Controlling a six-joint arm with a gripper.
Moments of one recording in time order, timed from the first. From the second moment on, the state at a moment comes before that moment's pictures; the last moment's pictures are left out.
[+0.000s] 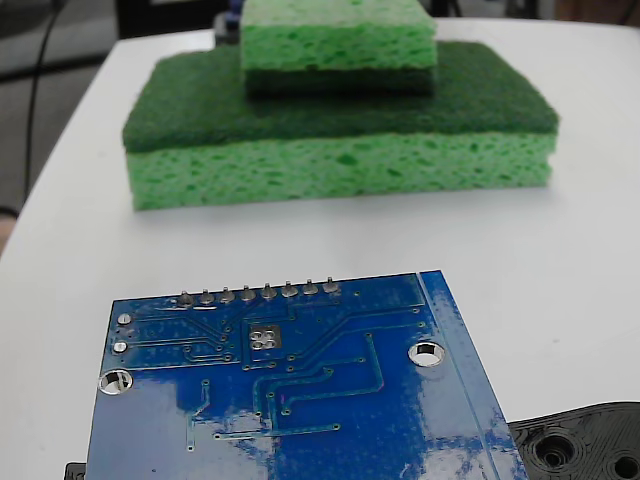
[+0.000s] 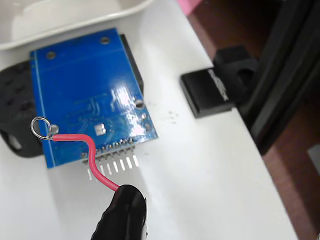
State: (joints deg) arm -1.2 135.8 145.0 30.5 23.3 13.5
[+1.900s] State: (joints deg) arm -13.6 89.6 108.9 50.5 49.2 41.1
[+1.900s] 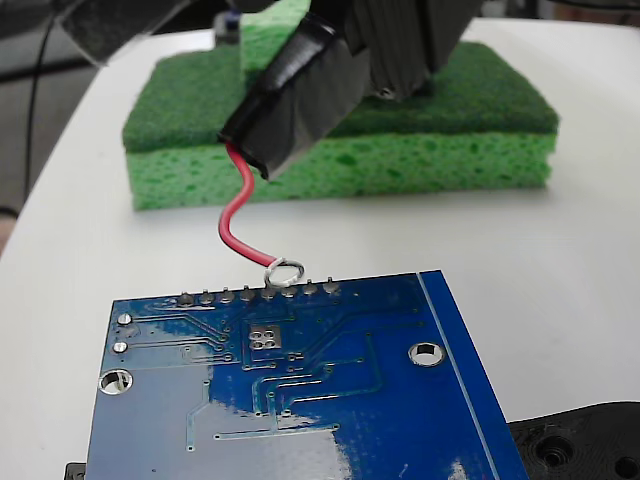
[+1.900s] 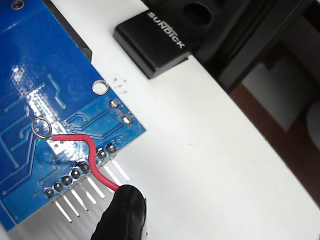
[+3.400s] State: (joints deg) arm -13.3 83.8 102.9 56.9 49.9 46.8
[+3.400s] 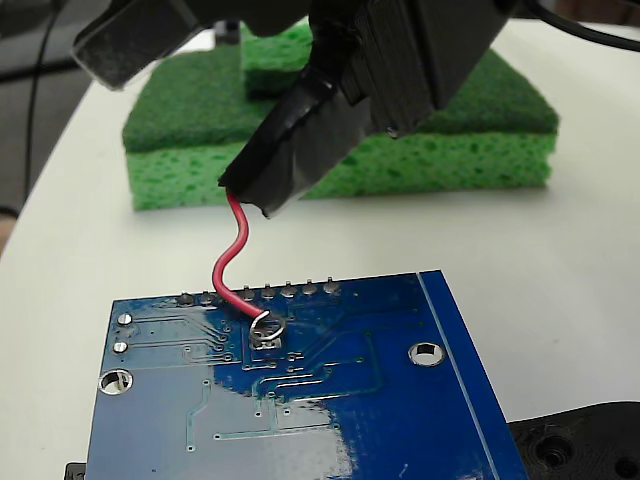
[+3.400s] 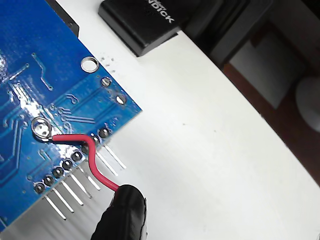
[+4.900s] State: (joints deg) arm -13.4 82.6 101.2 59.2 49.8 47.5
